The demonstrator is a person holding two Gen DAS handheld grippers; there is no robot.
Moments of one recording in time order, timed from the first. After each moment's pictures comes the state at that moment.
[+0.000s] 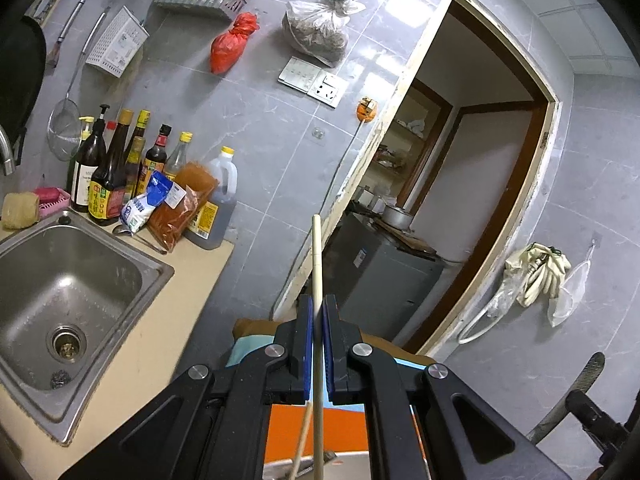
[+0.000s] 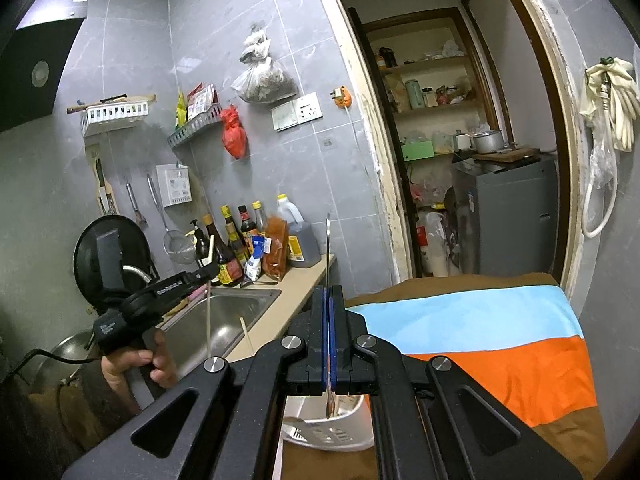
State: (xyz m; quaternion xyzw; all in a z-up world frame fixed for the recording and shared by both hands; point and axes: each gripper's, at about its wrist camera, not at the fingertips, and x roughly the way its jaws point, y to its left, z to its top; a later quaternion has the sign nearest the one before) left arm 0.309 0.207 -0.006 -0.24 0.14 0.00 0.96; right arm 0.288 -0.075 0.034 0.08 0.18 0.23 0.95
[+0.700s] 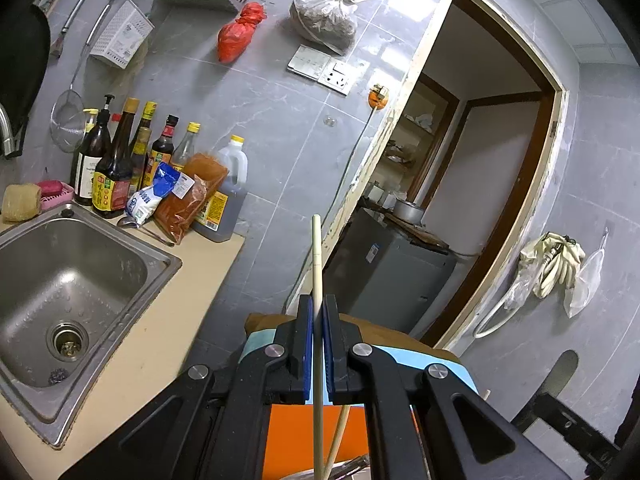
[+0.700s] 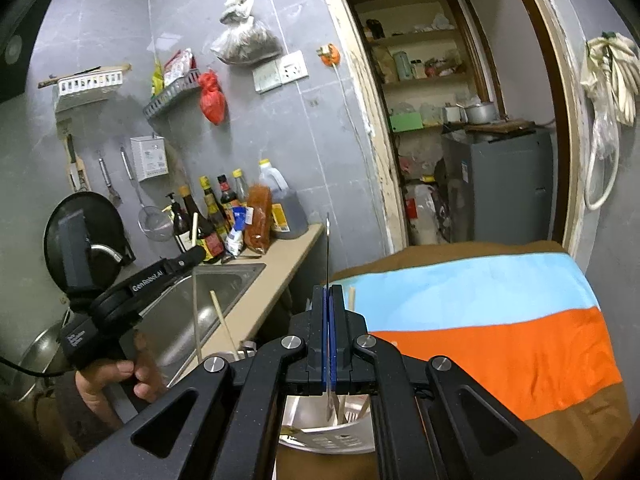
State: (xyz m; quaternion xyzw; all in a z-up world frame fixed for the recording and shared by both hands) left arm 0.317 0.208 -0.035 -0.23 0.15 0.01 0.96; right arm 0.324 -0.038 -0.024 0.08 0.23 0.19 0.95
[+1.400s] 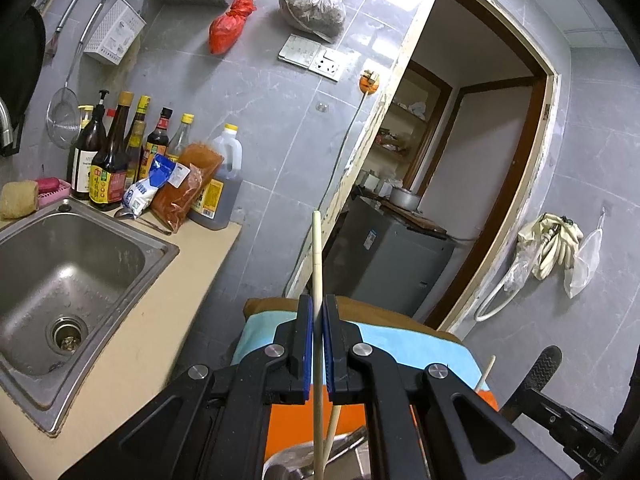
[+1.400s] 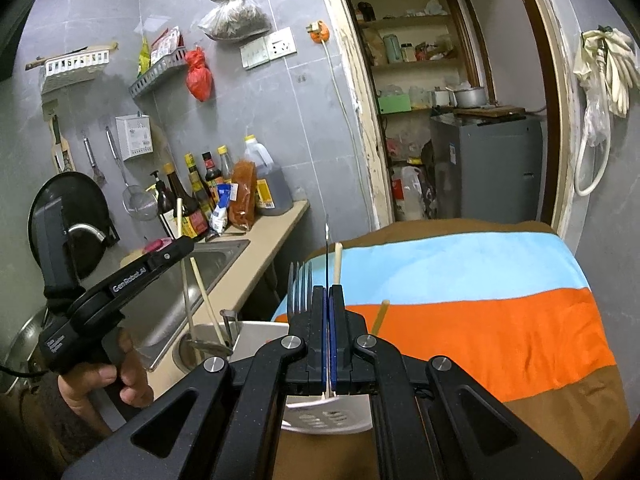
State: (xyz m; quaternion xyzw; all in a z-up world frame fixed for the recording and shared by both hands) left arm 0.314 0.204 -0.050 -0.21 0.17 0.00 0.96; right arm 0.323 -0.034 -0.041 0.06 0.26 0.17 0.95
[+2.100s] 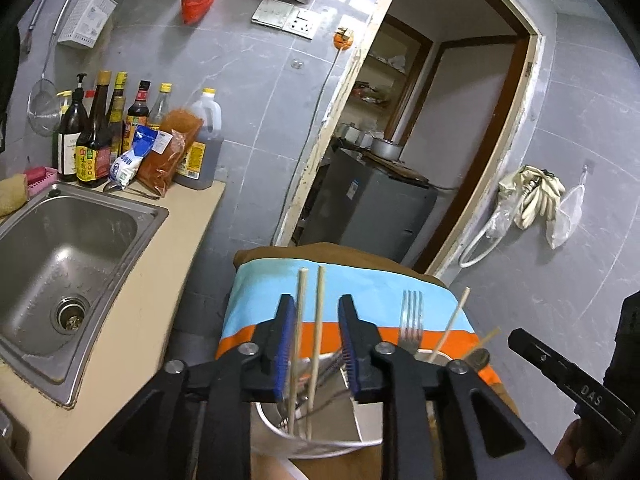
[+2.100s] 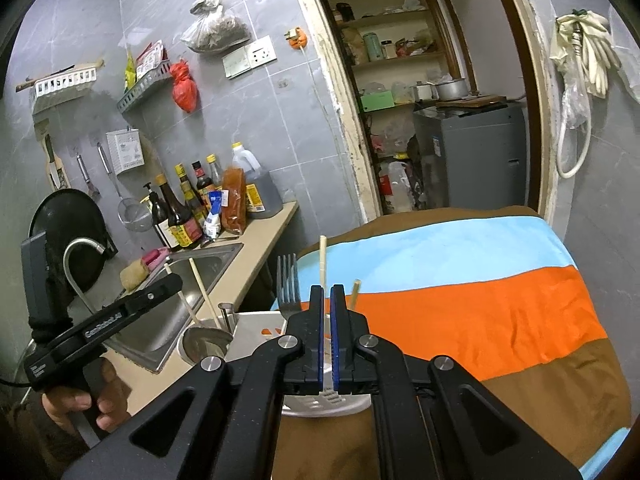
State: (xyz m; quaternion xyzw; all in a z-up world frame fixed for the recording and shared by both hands) left arm 0.283 0.195 -0.049 -0.18 0.24 -0.05 0.95; right arm 0.302 -0.055 -0.041 0.09 0.26 0.15 0.95
